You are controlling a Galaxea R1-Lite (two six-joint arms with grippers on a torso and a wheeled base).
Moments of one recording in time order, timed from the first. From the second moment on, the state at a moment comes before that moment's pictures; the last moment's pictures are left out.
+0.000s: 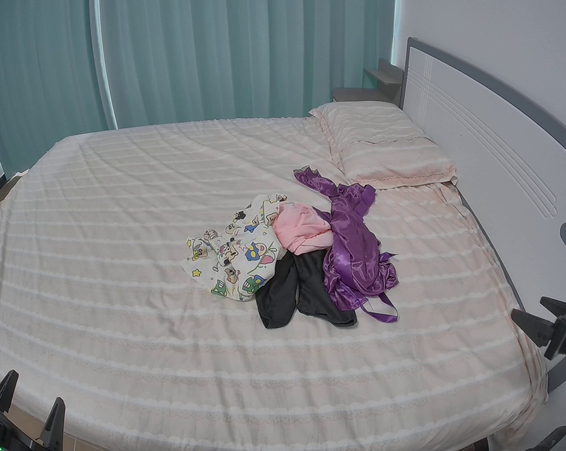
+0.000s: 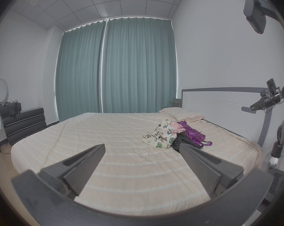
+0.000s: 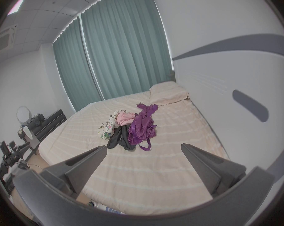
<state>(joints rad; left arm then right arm) 0.00 0.02 -0.02 0.00 -0.04 0.00 0.07 0.89 -0.23 -0.36 0.17 0.16</state>
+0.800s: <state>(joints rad) 0.00 0.02 -0.02 0.00 -0.04 0.00 0.29 2.06 -0.69 -0.89 0.03 0.50</state>
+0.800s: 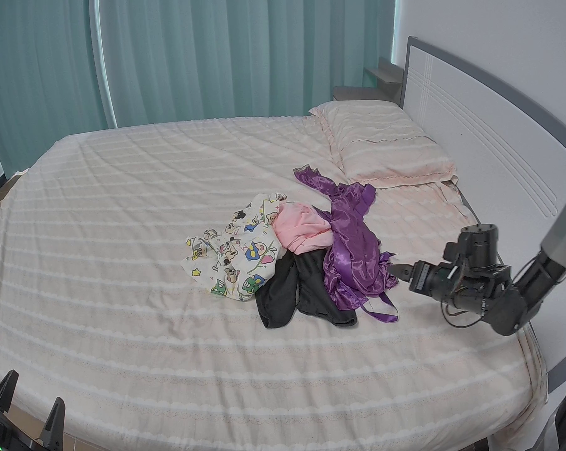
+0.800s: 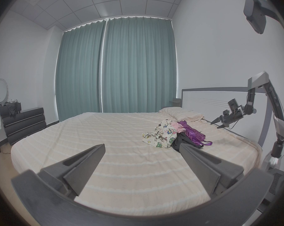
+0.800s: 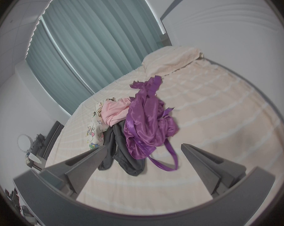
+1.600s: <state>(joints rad) 0.00 0.02 -0.02 0.00 -0.04 0.00 0.48 2.50 -1.03 -0.91 -0.06 0.68</state>
